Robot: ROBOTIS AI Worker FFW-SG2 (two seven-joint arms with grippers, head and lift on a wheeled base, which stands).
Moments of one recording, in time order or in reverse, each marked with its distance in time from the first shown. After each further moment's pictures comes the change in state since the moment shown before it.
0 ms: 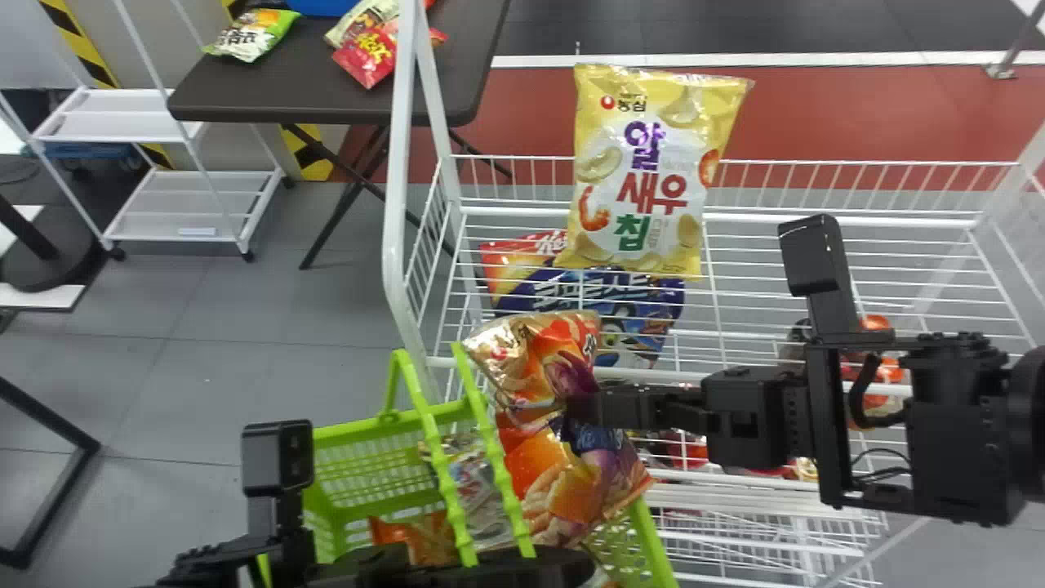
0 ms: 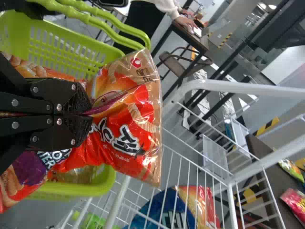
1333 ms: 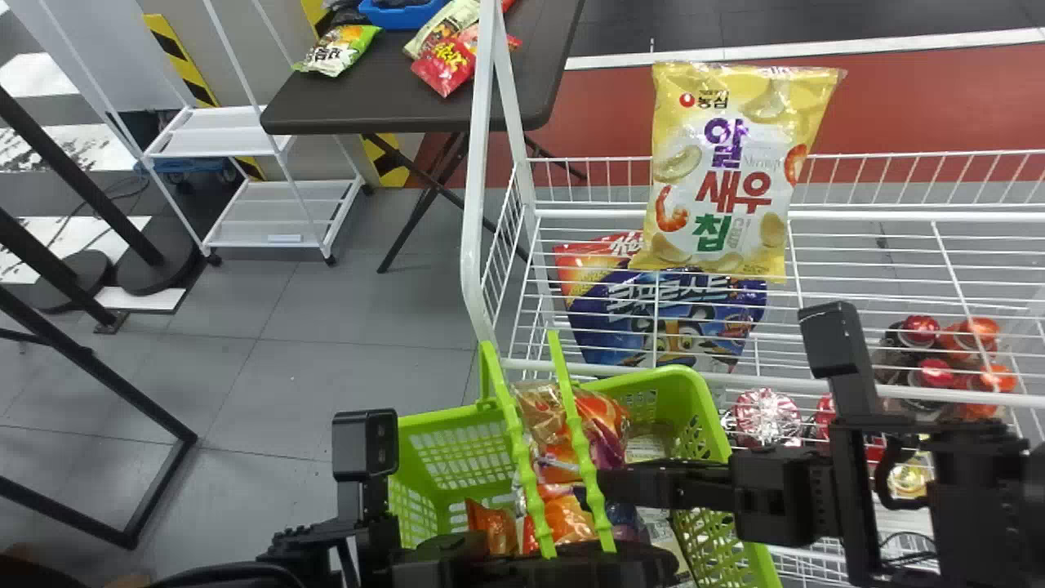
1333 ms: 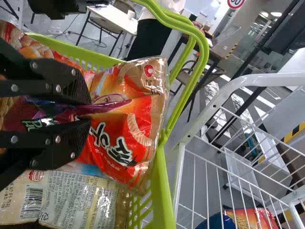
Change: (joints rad) left arm -0.011 0.000 0.001 -0.004 0.019 0.000 0.002; right arm 0.061 -0.024 0.113 0.146 -0.023 -0.156 0.042
